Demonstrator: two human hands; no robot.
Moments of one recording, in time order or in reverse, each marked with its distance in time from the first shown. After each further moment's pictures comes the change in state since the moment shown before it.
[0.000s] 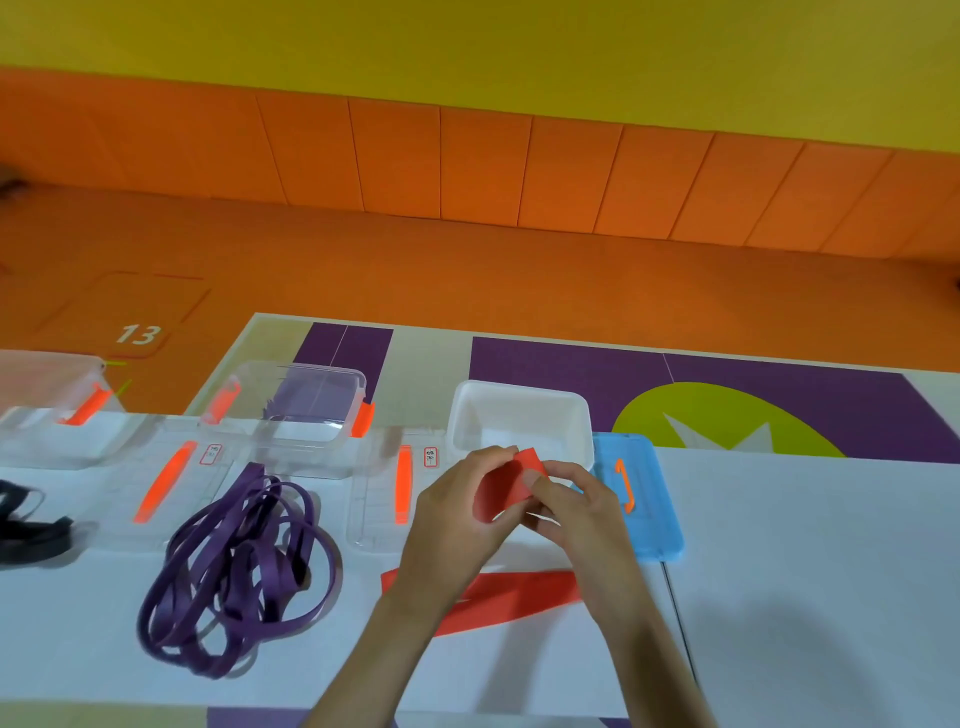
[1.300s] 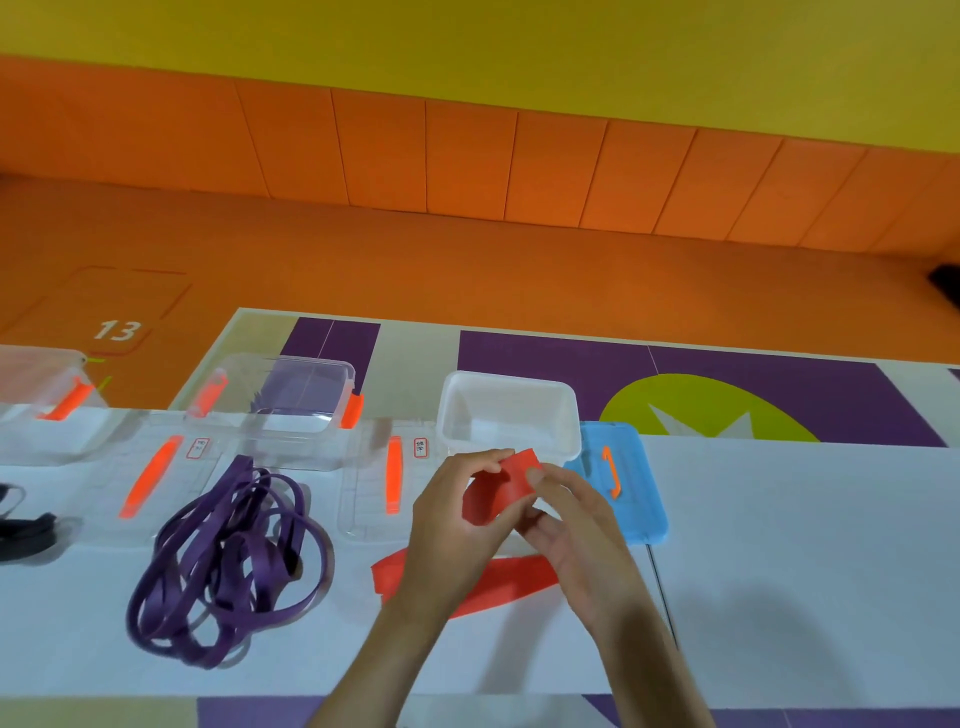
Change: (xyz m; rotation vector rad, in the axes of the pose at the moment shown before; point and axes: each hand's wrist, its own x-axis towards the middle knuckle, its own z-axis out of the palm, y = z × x) left_hand -0.022 0.011 0.005 -0.203 0.109 -0.034; right_hand -0.027 0.011 -0.008 0.204 -0.053 0.048
